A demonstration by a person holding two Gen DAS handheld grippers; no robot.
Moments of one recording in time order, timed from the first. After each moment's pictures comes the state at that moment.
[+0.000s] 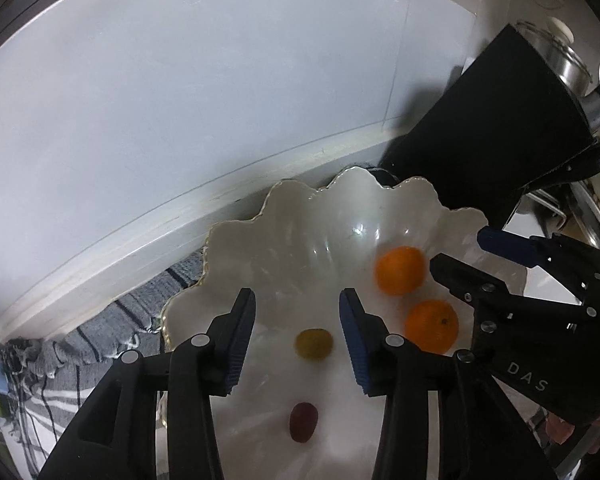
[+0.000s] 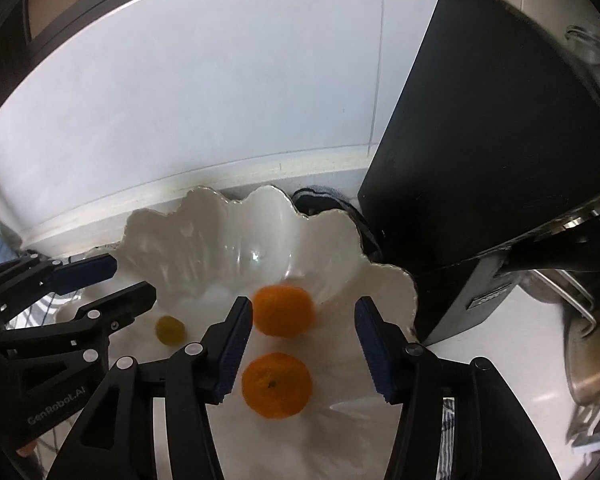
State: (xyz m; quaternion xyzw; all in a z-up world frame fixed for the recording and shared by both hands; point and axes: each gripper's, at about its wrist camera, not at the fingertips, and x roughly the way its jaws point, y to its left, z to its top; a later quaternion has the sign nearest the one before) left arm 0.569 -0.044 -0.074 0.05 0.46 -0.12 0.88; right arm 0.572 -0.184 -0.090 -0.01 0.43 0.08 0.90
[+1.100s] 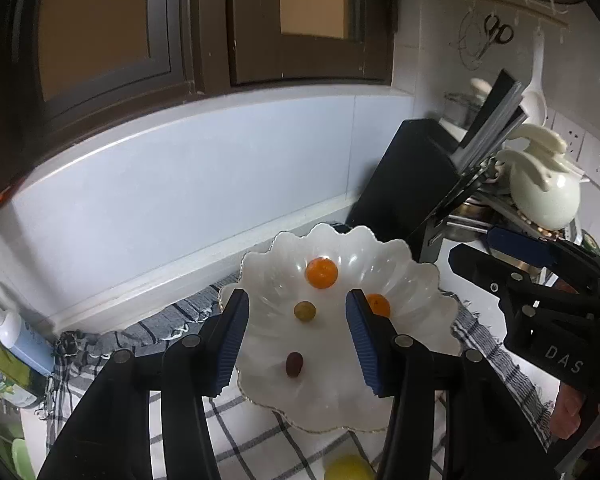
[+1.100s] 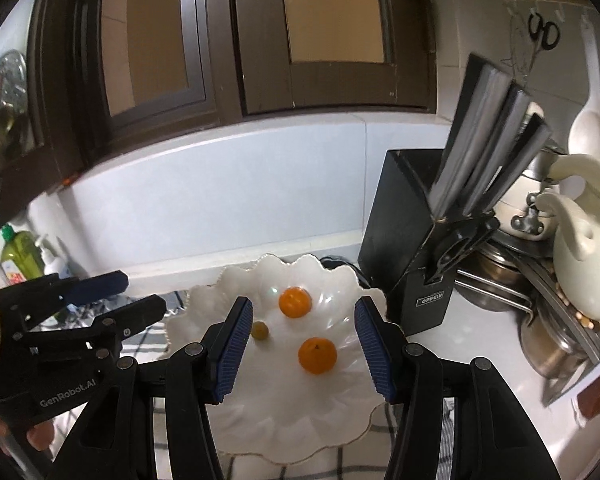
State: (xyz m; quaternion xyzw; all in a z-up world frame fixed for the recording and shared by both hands) left arm 0.432 -0.018 0.021 0.05 0.33 -0.13 0.93; right arm 0.421 -0.190 0.014 0.02 0.28 0.09 0.96
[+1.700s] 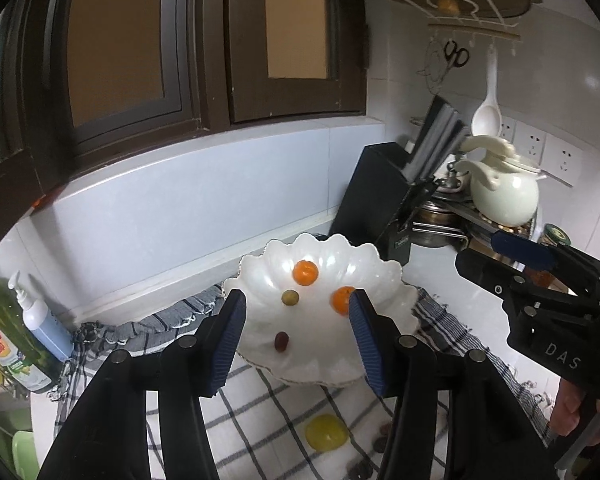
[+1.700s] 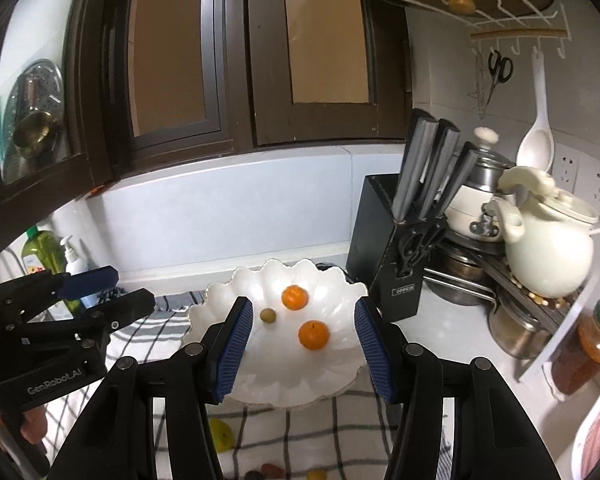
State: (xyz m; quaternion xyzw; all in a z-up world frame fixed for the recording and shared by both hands) left arm 0.342 -0.018 0.048 0.05 0.28 -0.13 0.95; right arm 0.329 -0.196 0.033 0.02 0.23 0.07 0.97
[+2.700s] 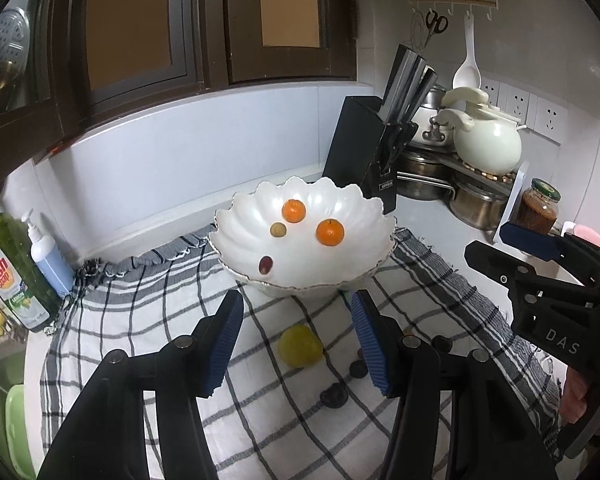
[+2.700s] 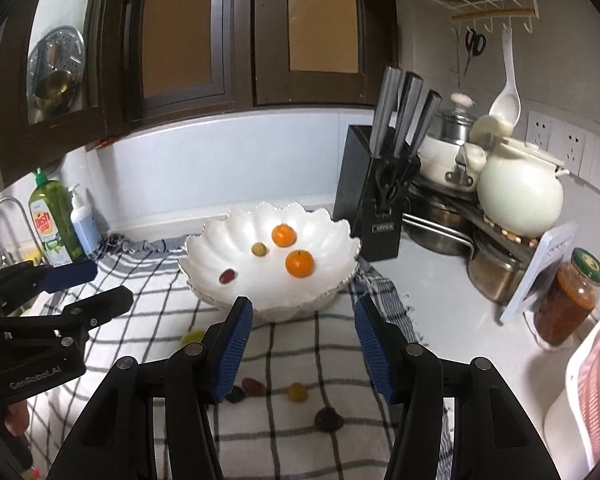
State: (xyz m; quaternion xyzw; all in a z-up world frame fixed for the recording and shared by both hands) left arm 0.262 -0.029 -0.007 0.06 0.31 -0.11 0.94; right arm 0.257 -0.216 -0.018 0.00 0.27 0.07 0.96
